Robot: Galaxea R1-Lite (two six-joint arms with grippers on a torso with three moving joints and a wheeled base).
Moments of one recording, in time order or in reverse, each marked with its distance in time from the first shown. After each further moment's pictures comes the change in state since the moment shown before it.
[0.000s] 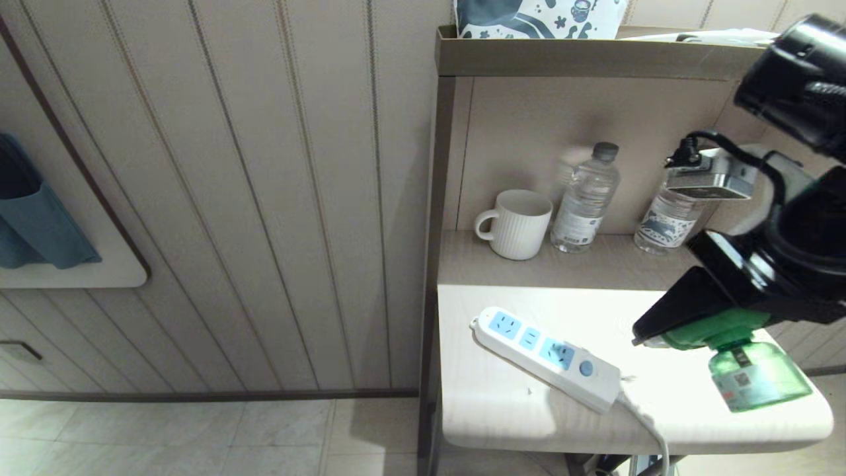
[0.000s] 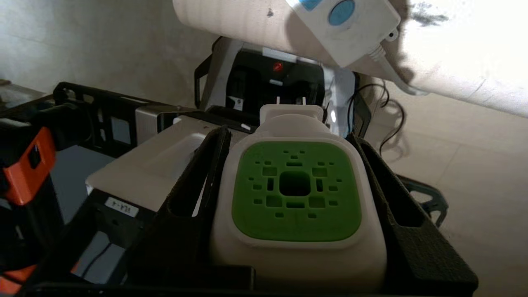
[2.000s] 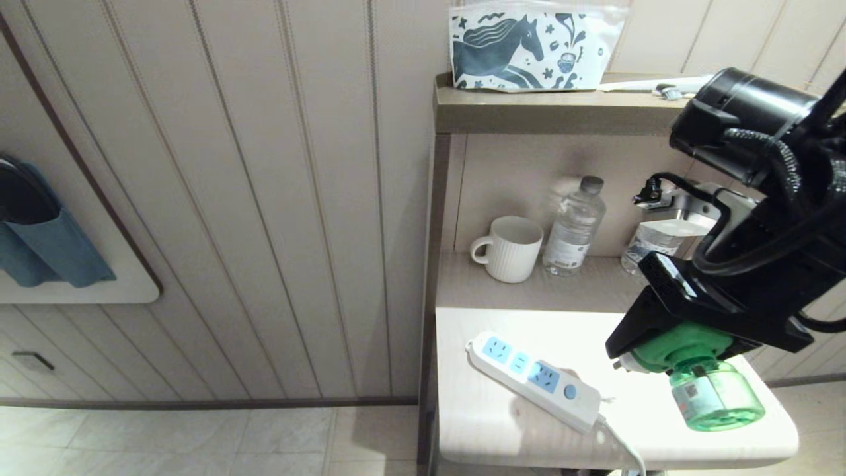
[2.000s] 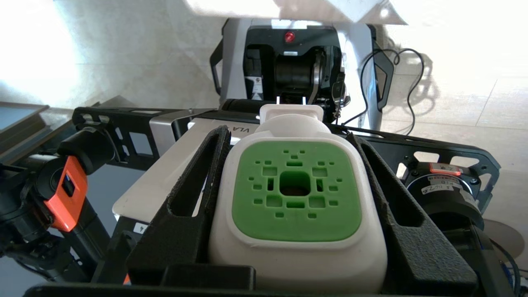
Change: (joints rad) left arm 0.000 0.000 0.000 0.000 0.000 0.000; right arm 0.033 0.053 0.047 -0.005 -0.006 0.215
